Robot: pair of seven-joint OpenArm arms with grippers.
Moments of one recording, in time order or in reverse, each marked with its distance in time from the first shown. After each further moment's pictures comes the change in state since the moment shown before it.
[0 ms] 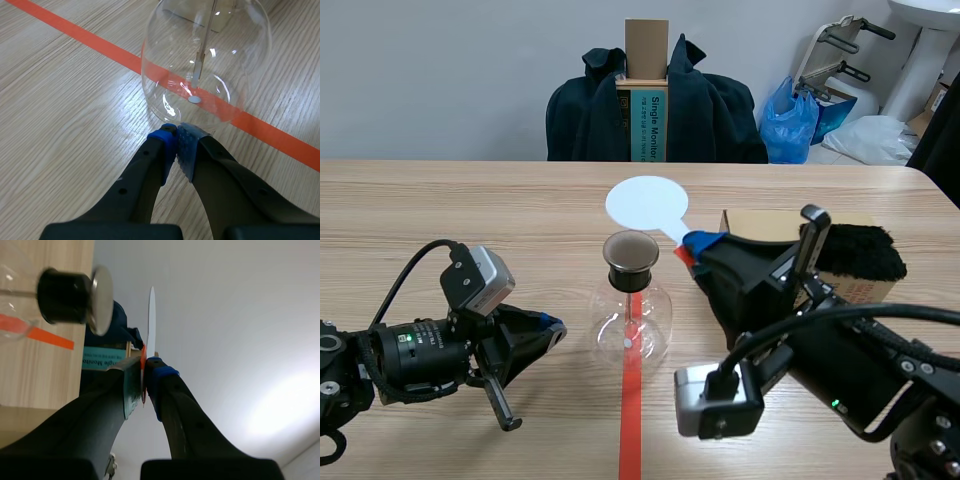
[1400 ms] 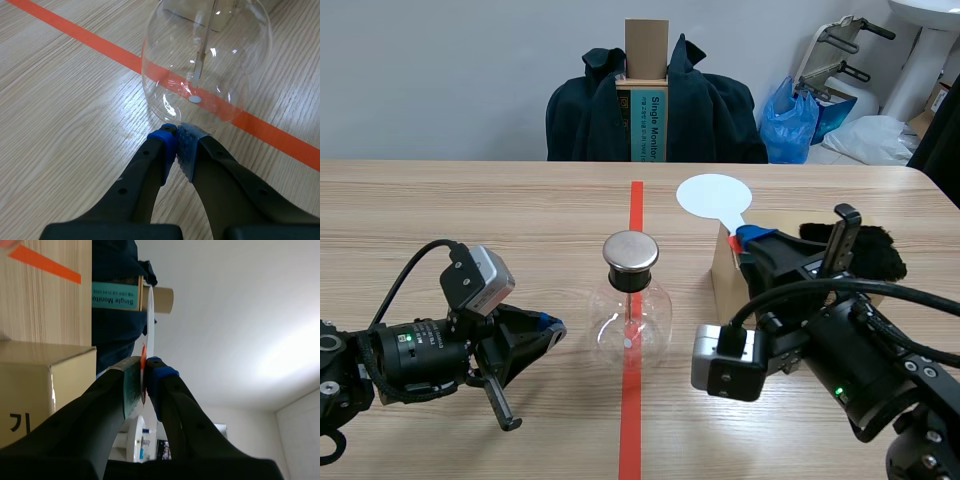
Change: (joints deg) left arm 0.0 0.0 0.0 0.0 0.0 0.0 0.0; right arm 0.0 0.0 -0.5 -2.0 0.2 0.6 -17.9
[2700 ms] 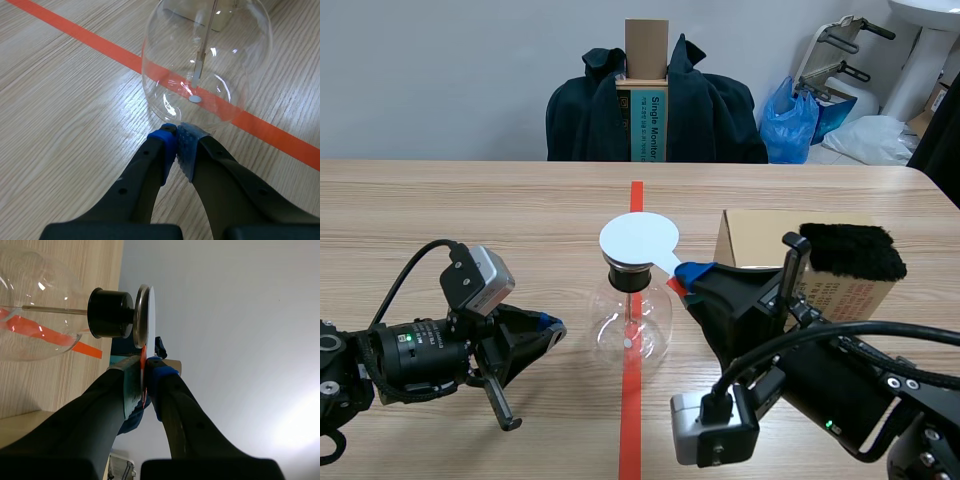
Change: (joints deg) left arm 0.0 0.0 0.0 0.0 0.0 0.0 0.0; right arm 0.0 0.0 0.0 0.0 0.0 2.6 19.6
